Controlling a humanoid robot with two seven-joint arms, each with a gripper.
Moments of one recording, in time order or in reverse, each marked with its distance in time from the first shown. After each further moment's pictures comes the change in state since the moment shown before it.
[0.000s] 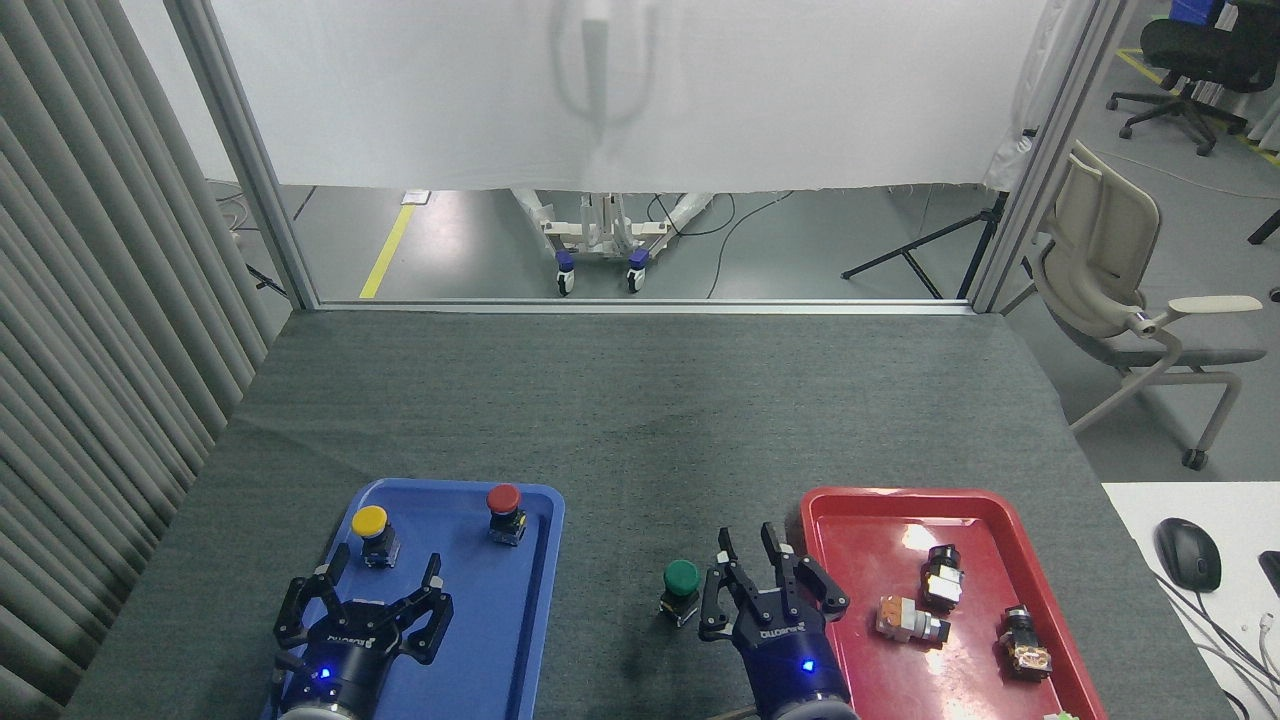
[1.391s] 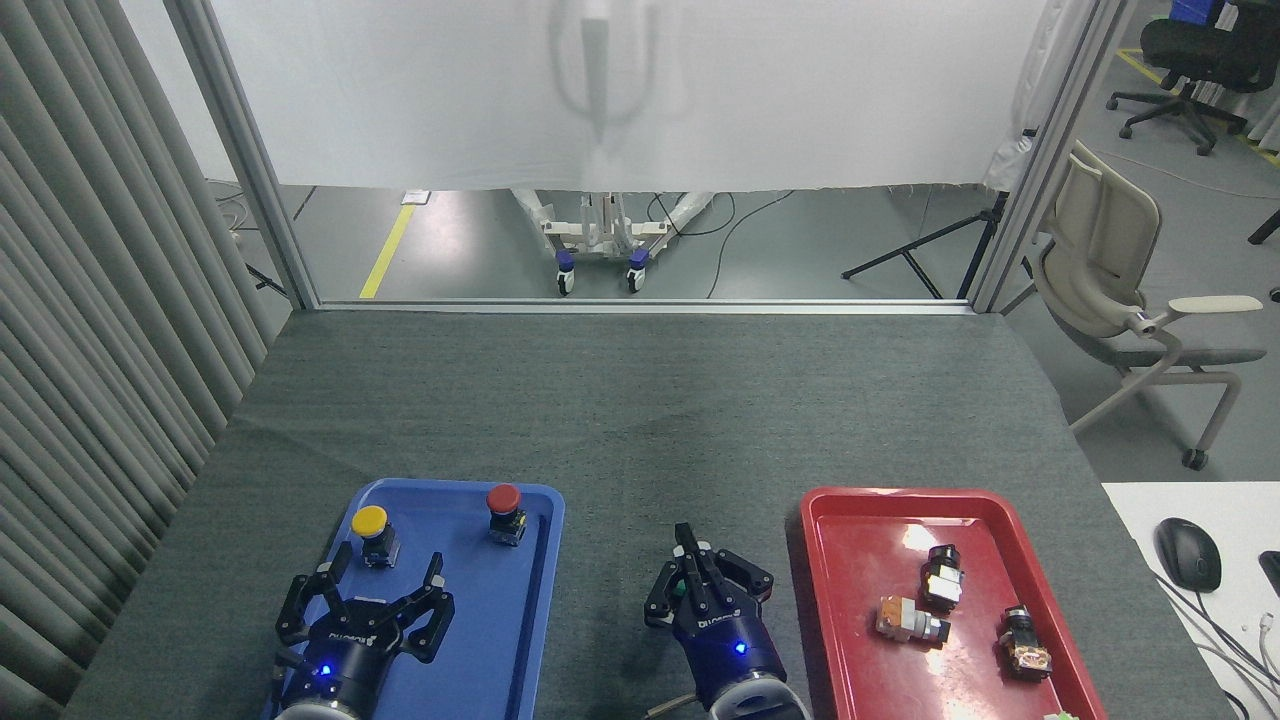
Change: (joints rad) left arm -0.009 0.003 0.001 0.010 0.001 -0.017 -0.004; right arm -0.109 0.040 0.078 0.182 0.048 0.057 -0.021
